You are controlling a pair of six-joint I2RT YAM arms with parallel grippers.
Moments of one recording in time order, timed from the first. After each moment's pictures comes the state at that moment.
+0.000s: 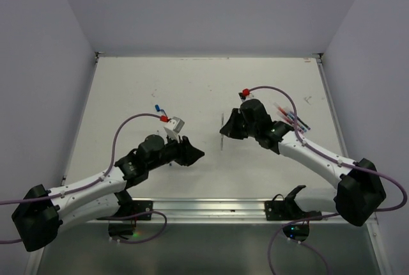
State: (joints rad) left arm -0.85 0.90 0.38 0.18 0.10 -0.59; right arm 0.65 1.27 0.85 -0.30 -0.02 0.74
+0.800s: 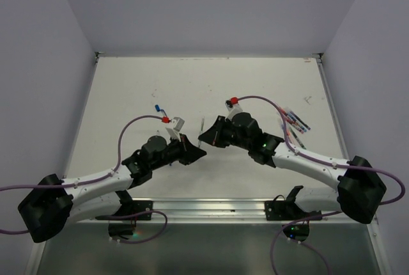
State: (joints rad) left arm -0.85 1.02 0.32 0.43 0.16 -0.77; right arm 0.86 1.25 0.73 0.11 -0.09 0.95
